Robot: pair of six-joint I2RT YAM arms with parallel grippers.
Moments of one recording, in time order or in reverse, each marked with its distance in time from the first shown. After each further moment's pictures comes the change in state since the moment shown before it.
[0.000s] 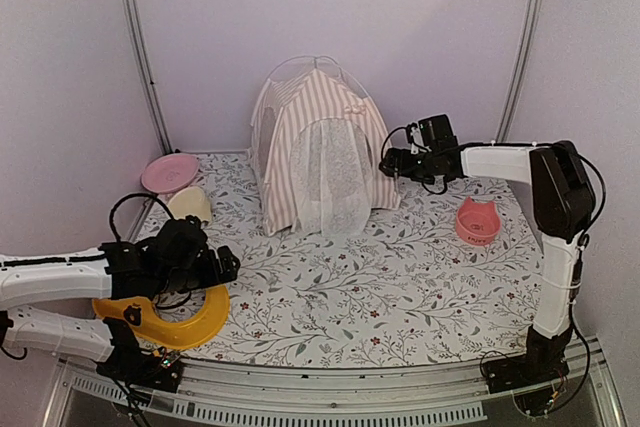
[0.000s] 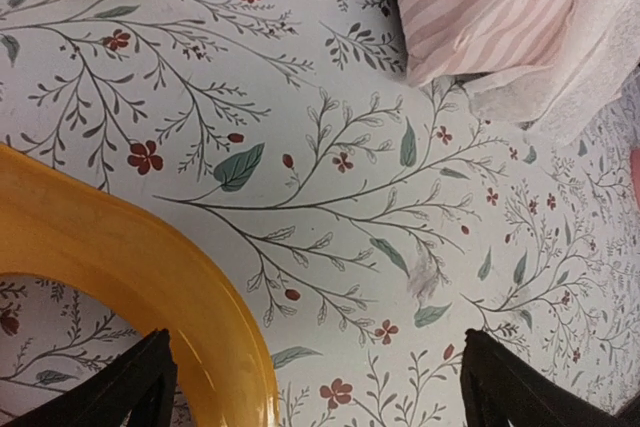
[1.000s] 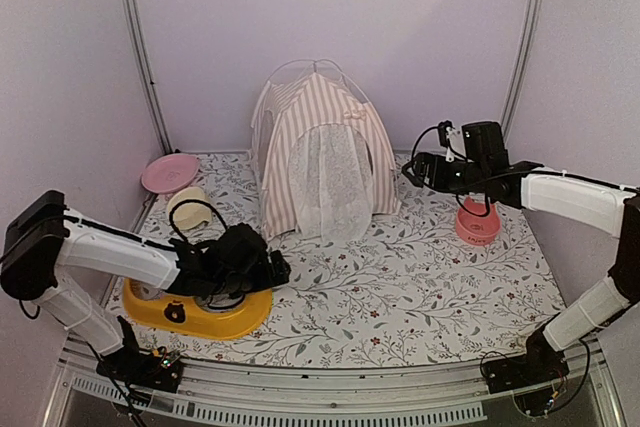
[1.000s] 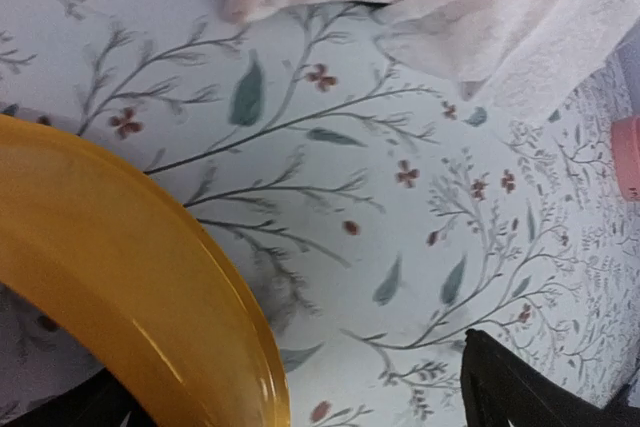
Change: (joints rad) left arm -0.127 0.463 0.105 0.299 0.014 -0.153; right arm 0.043 -0.566 -0.458 0.030 -0.018 0.013
